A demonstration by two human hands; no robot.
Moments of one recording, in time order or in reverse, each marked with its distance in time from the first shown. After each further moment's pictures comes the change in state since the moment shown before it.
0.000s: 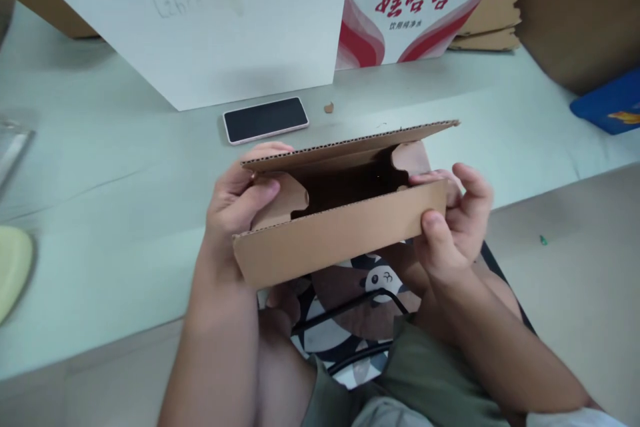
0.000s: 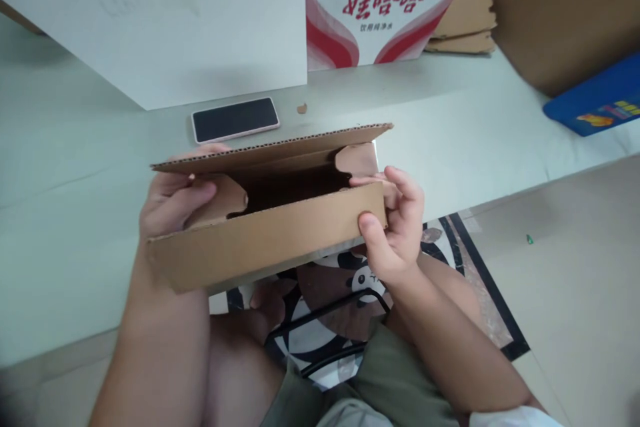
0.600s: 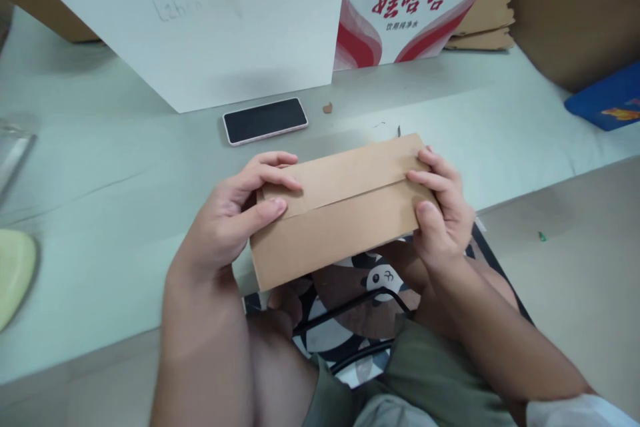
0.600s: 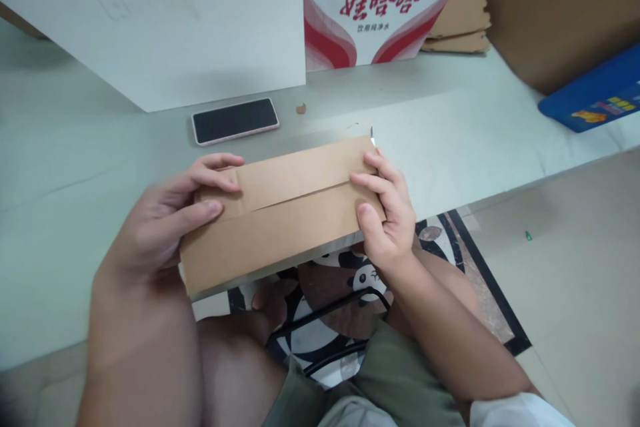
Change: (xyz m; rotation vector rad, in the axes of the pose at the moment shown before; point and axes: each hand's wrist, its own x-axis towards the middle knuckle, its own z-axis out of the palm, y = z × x) left_hand 0.001 0.026 -0.026 0.841 -0.503 0.147; right_hand 0.005 0.008 -0.007 -0.124 -0.037 -0.083
